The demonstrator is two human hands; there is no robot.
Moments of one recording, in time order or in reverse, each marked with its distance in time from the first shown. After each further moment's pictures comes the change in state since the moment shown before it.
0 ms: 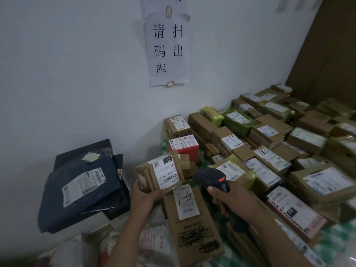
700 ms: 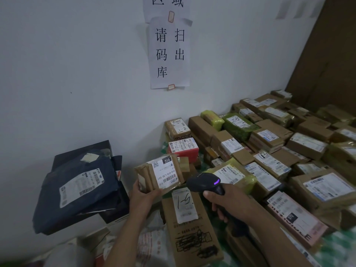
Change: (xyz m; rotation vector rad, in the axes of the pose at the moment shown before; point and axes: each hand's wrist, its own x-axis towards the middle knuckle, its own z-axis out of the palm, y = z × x) left_hand 0.010 -0.005 0.003 0.037 0.006 -0.017; right_hand -0.002 -0.010 -0.002 -0.084 -0.104 -0.044
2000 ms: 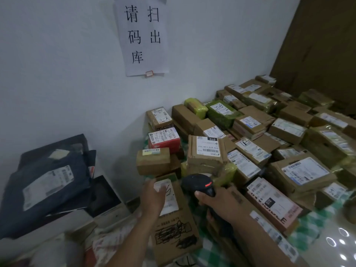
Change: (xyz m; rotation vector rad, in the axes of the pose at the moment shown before) left_hand -0.014 -0.024 0.097 0.609 0.000 0.171; right_hand 0.012 0.078 -0.008 0.152 0.084 0.095
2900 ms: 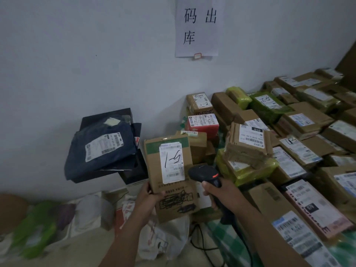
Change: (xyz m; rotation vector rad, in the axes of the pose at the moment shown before) left_hand -0.047 -0.108 -0.077 -0.621 -0.027 -0.400; right_hand 0.019 -0.002 0.075 0.009 -0.186 -0.052
